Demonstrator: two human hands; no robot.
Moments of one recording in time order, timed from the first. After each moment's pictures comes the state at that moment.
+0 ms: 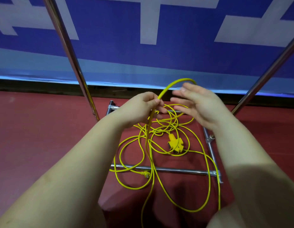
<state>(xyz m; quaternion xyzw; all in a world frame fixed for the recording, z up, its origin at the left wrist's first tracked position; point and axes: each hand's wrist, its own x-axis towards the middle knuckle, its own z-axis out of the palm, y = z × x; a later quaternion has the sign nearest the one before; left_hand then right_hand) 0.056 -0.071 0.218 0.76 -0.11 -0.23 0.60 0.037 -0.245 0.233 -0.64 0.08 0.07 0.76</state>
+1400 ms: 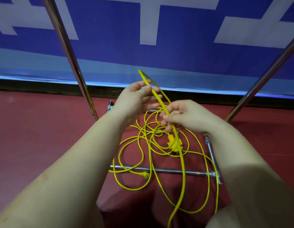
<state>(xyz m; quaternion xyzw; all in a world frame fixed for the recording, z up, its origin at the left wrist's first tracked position) 0.063 -0.075 0.222 0.55 0.01 -0.14 0.82 0.024 -0.233 0.229 -0.83 -0.04 0.19 0.52</state>
